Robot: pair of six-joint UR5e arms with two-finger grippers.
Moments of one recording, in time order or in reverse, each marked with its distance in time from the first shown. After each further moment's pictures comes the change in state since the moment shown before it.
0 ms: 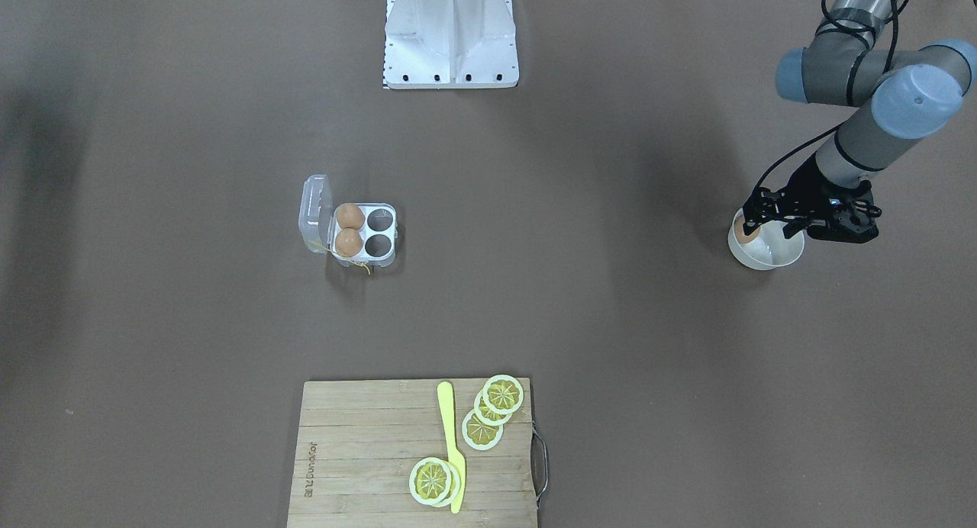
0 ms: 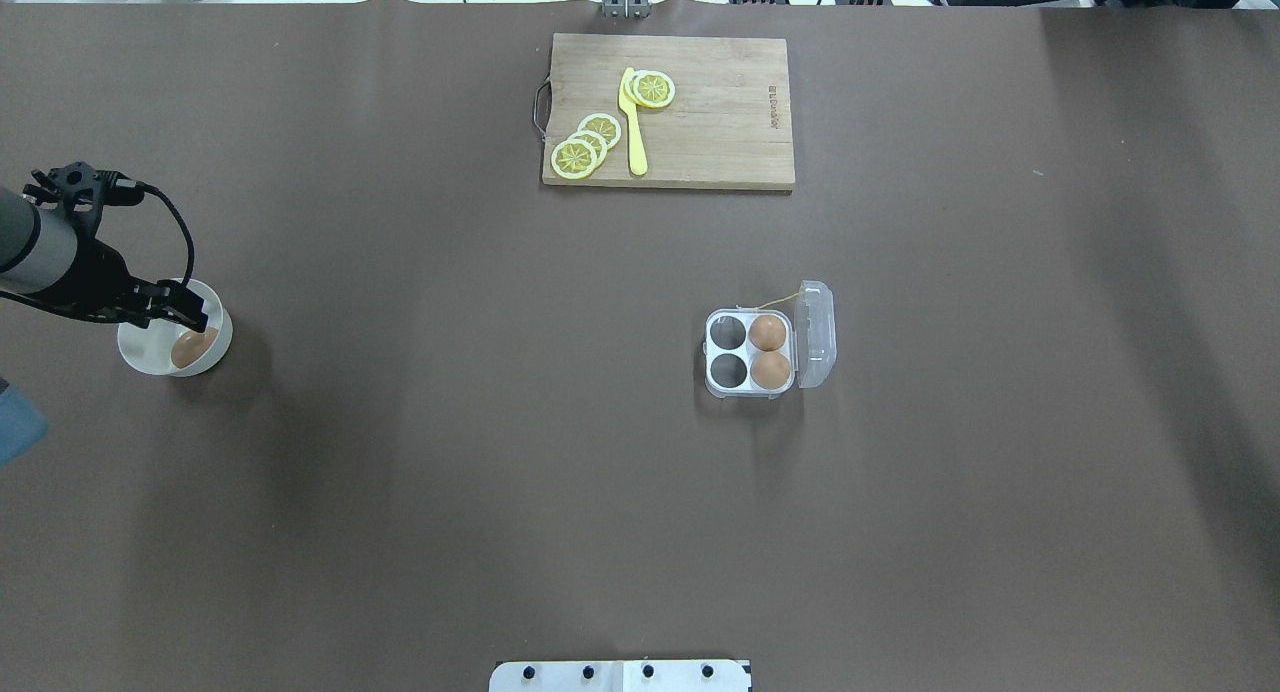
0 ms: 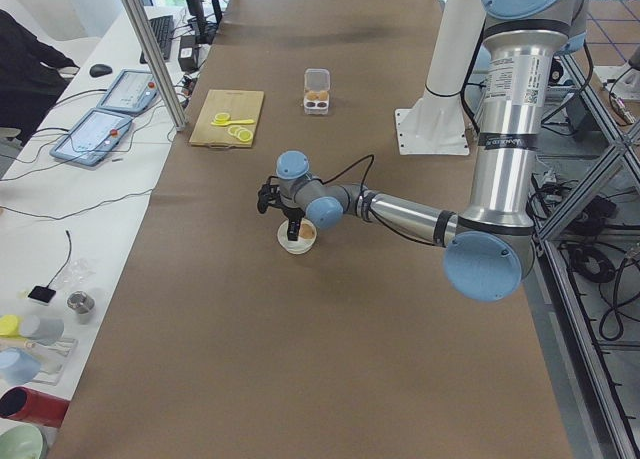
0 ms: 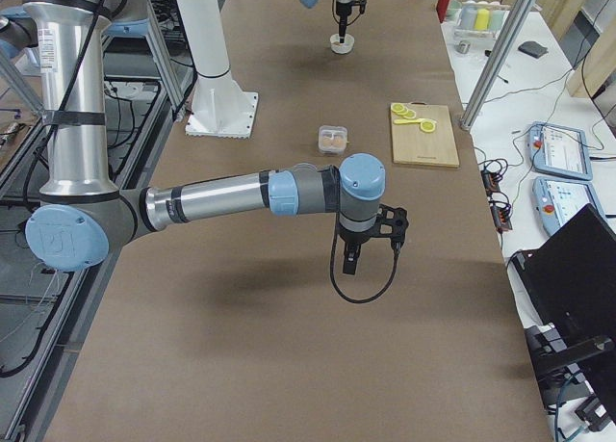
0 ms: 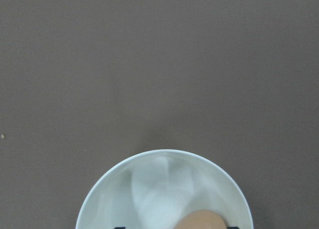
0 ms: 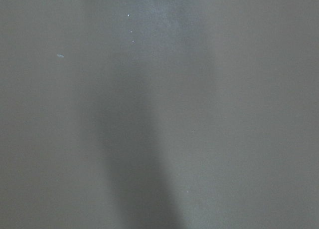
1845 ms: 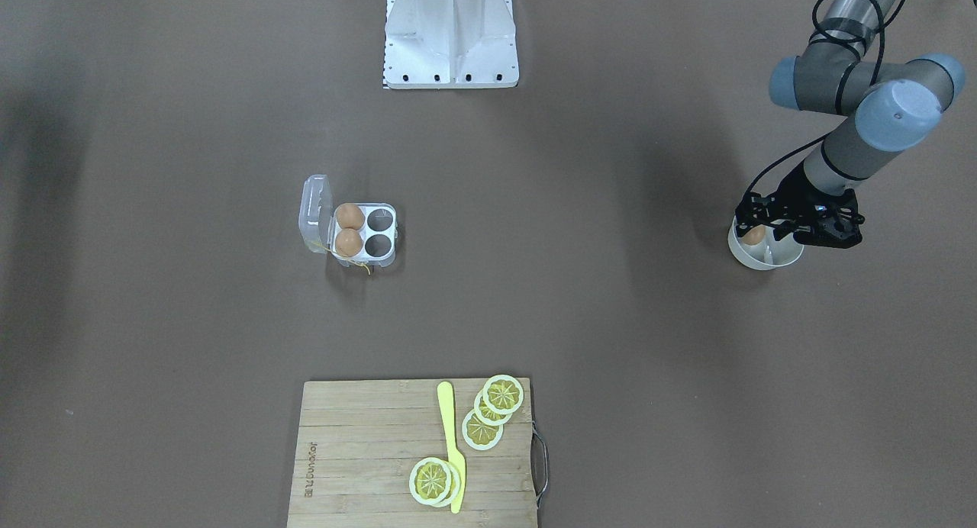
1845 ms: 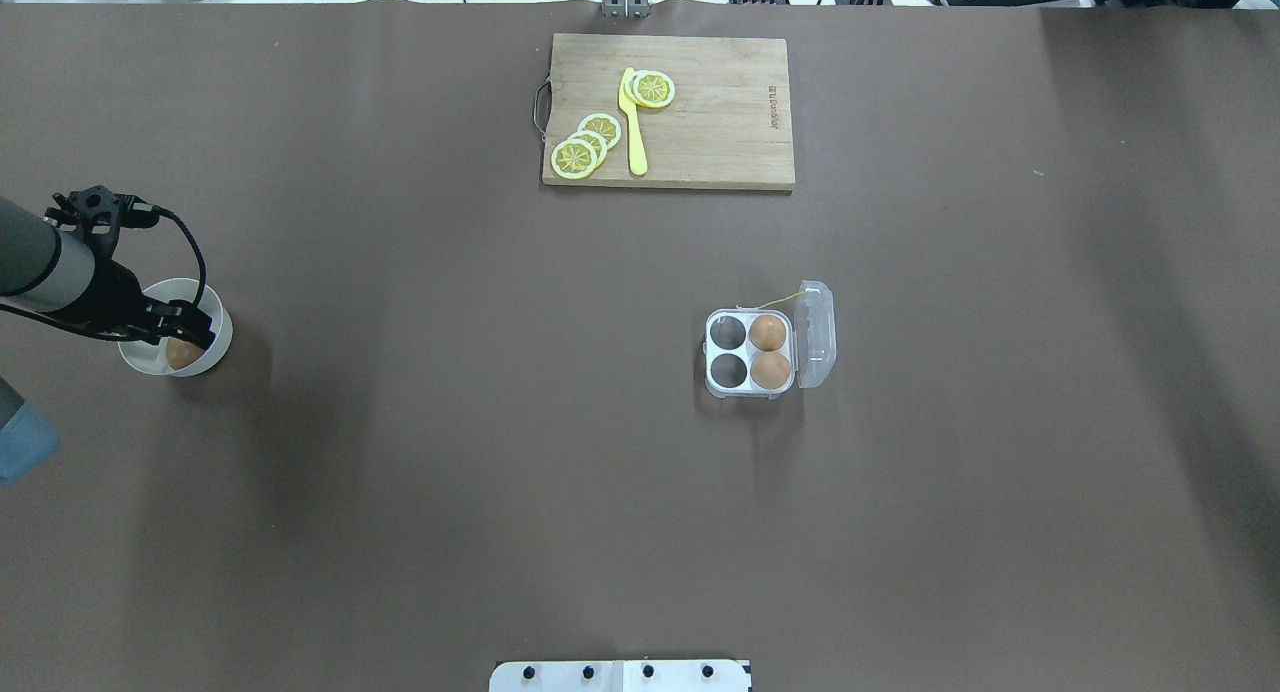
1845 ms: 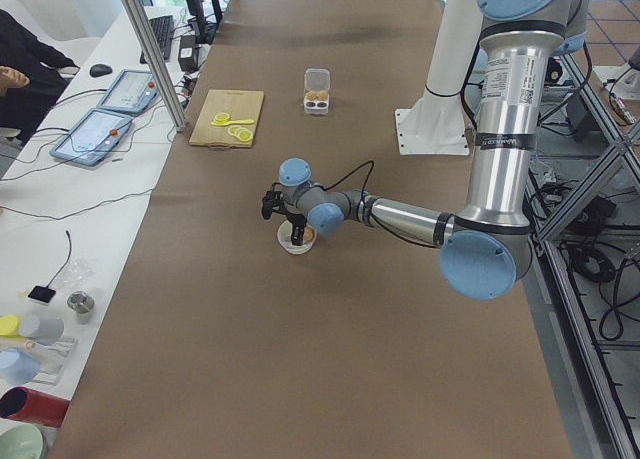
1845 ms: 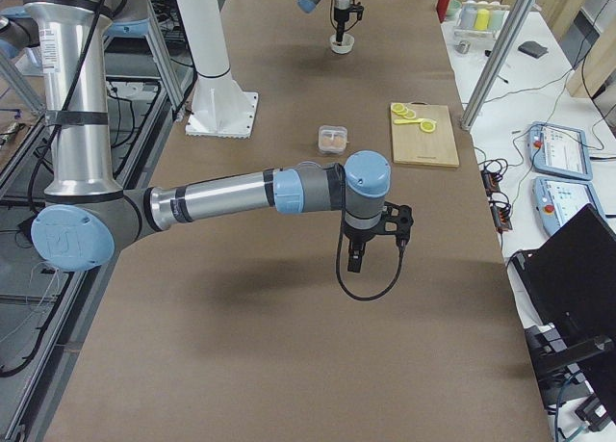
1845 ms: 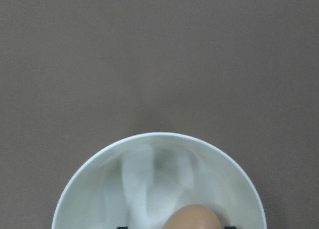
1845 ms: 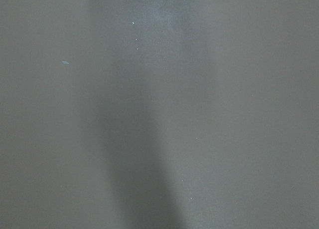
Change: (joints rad) left arm 0.032 -0.001 0.063 -0.059 0.010 -0.005; right arm 0.000 0.022 -0.008 0.001 0.002 0.003
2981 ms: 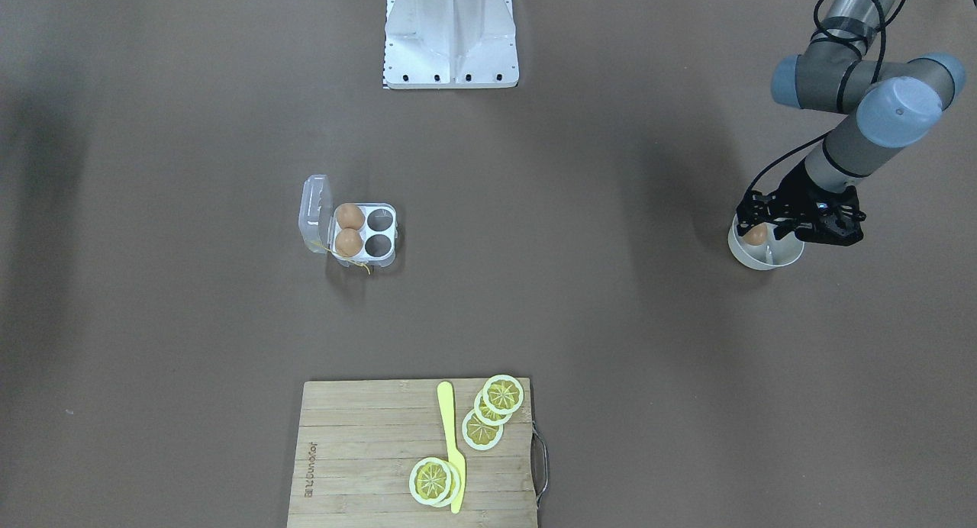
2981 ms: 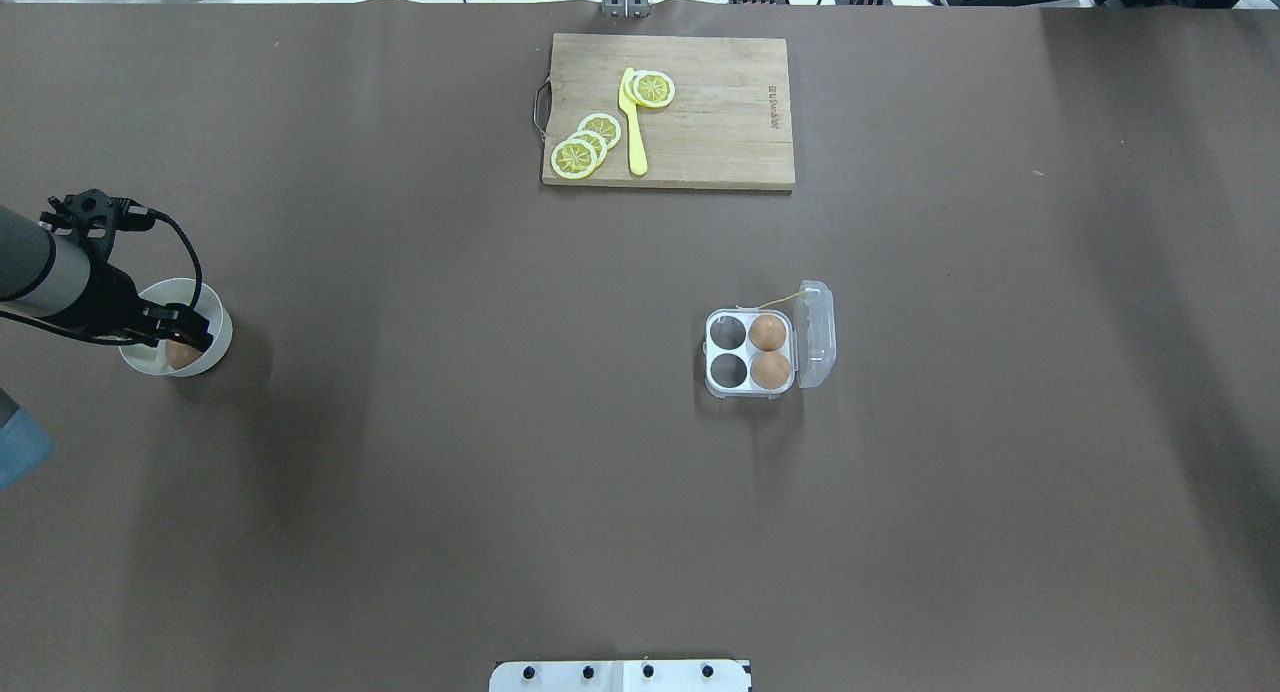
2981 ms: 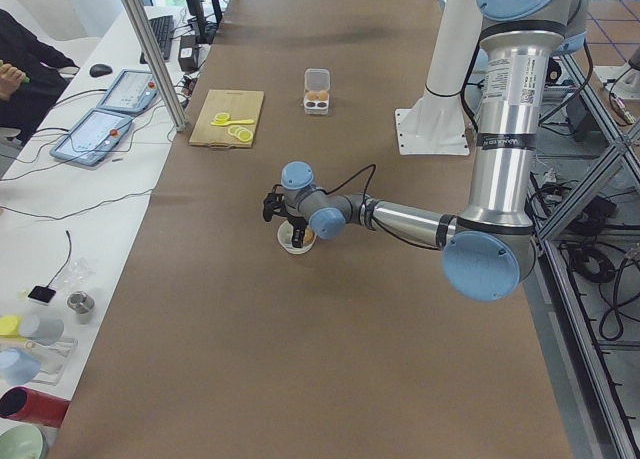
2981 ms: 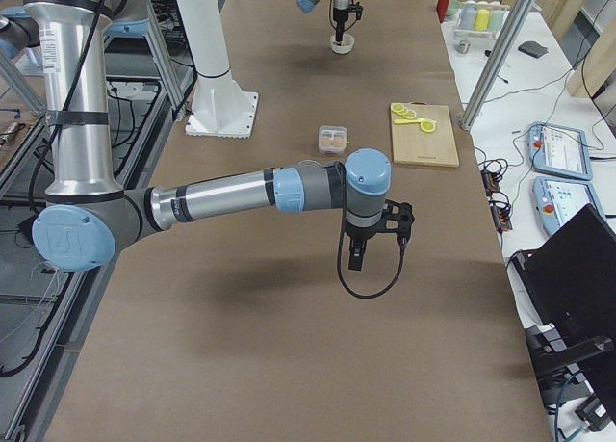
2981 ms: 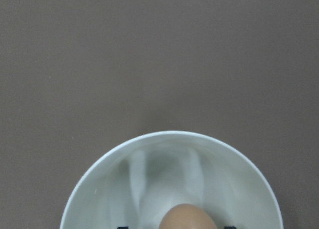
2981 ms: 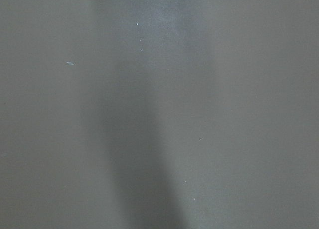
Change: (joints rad) left arm 0.005 0.014 -0.008 -0.020 0.004 -0.008; right arm 0.000 0.003 0.003 0.000 0.005 0.000
